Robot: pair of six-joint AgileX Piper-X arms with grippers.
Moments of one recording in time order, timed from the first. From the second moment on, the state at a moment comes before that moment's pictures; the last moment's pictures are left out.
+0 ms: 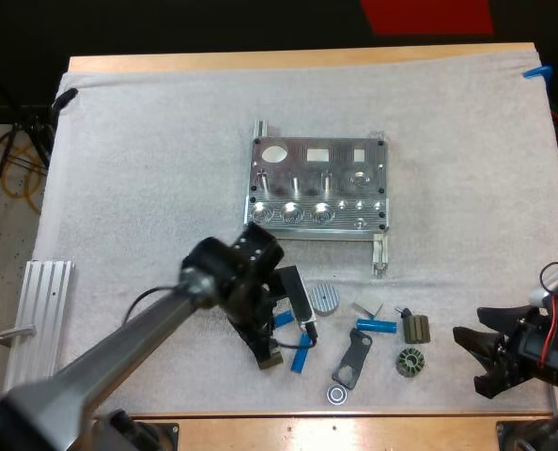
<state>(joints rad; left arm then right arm) -0.65 1.38 -0.87 1.07 0.21 -1.20 0.51 0.49 -0.86 1.16 -0.28 -1.75</state>
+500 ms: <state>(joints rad) -0.65 0.88 -0.87 1.15 0.37 -1.20 0.51 0.71 -0.91 1.11 -0.53 -1.70</state>
